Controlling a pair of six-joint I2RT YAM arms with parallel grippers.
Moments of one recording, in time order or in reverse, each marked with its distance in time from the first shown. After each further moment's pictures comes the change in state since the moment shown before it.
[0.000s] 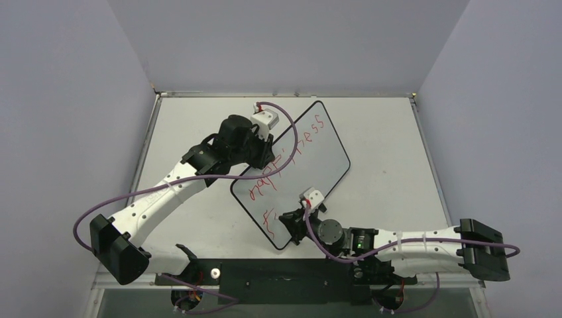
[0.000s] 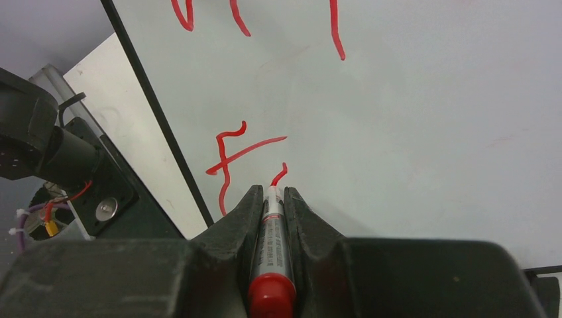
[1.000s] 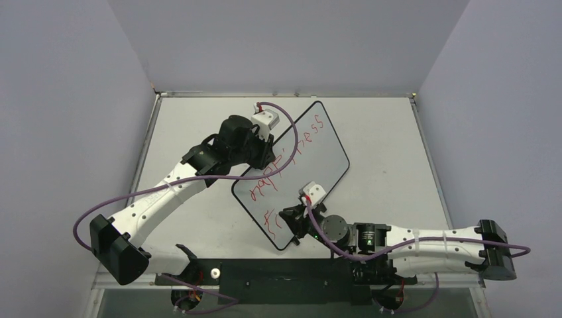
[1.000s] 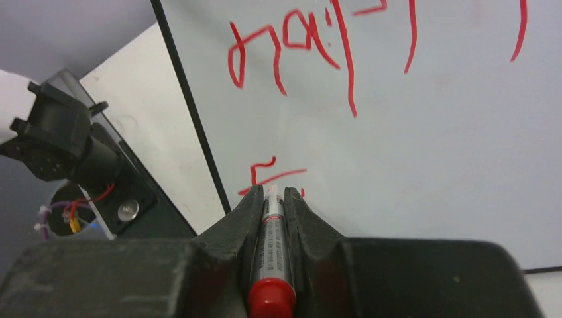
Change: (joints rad) left arm 0.000 -0.002 0.000 0.001 0.001 -0.006; right arm 0.063 -0.113 0.159 -0.293 0.032 -0.030
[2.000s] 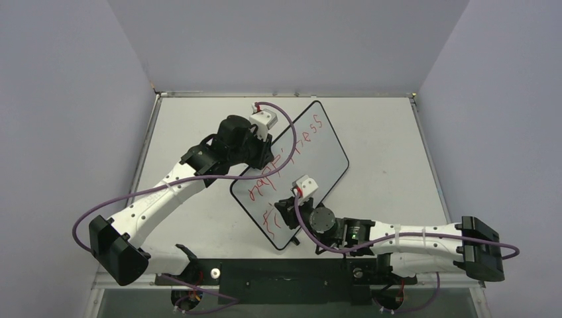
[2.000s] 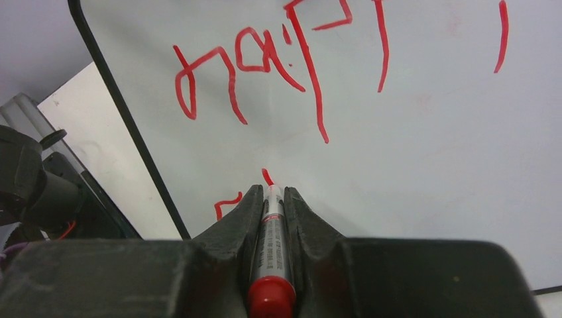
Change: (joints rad) left arm 0.009 -0.006 -0.009 0.000 0.003 0.000; right arm -0.105 0.180 0.030 0.178 -0.005 -0.037
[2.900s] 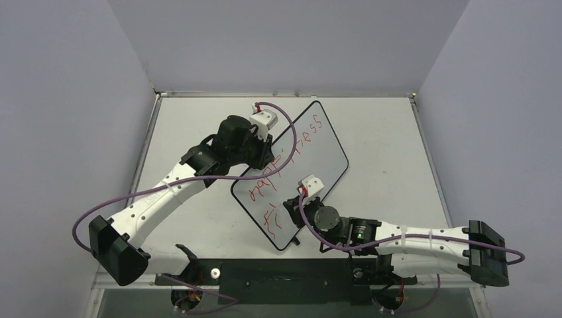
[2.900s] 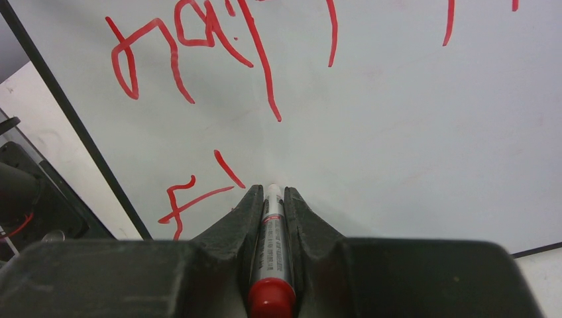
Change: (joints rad) left arm -0.001 -0.002 0.000 0.000 0.002 -0.007; right arm -0.033 -0.080 -0.050 -0.082 0.009 -0.009
